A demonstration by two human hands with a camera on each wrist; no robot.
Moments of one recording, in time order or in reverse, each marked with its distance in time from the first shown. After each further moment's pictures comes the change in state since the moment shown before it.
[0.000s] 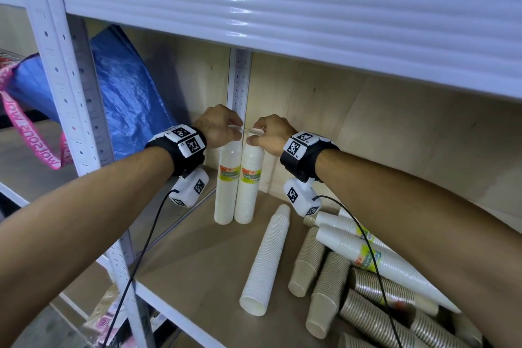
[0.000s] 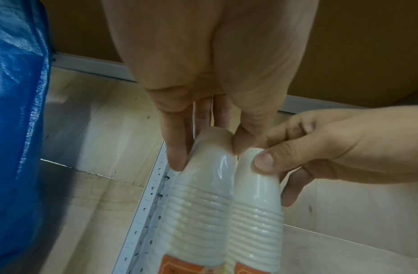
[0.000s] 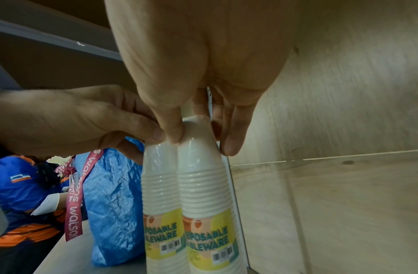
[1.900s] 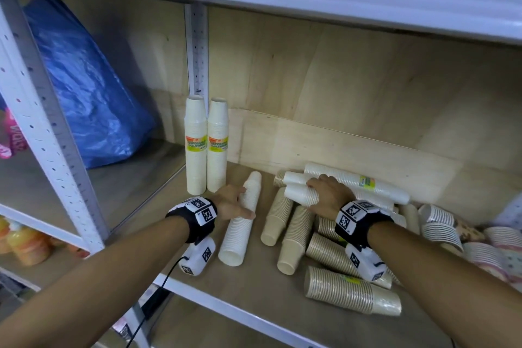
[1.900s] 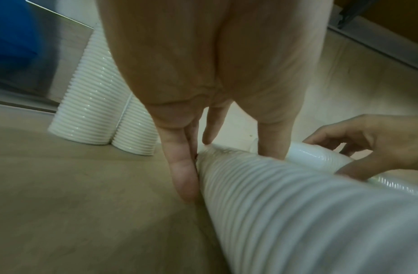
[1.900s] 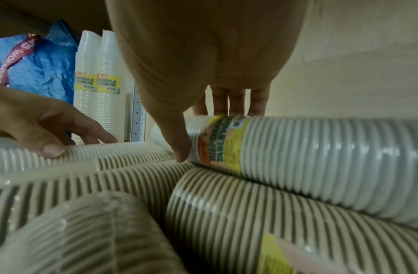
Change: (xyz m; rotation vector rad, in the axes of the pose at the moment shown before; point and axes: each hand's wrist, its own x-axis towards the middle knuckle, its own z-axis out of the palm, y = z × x) left_hand -0.106 -0.012 0.194 -0.034 -0.580 -0.155; right_hand -0.200 0.190 0.025 -0.512 -0.124 0.260
